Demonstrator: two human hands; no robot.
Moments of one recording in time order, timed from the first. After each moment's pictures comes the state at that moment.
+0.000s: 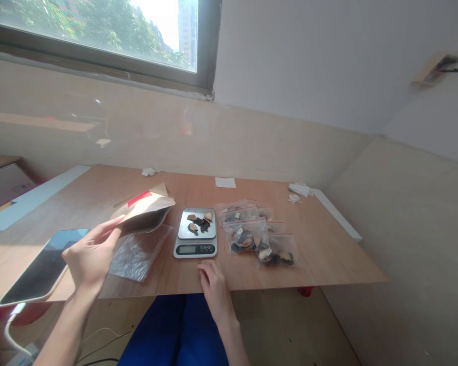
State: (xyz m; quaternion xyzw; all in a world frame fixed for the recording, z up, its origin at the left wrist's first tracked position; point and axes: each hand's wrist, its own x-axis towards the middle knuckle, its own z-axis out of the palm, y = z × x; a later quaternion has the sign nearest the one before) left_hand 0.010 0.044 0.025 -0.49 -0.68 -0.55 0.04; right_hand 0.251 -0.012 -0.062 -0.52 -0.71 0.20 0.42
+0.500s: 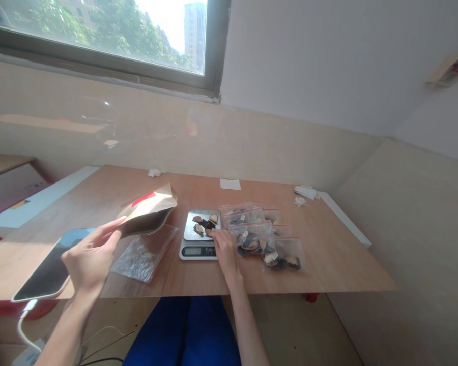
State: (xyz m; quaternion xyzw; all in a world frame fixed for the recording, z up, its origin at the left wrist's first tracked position) left_hand 0.002 0.036 0.032 -0.49 -0.68 -0.55 0.04; right_hand 0.264 0.072 -0.048 -0.48 -0.76 0.05 0.44
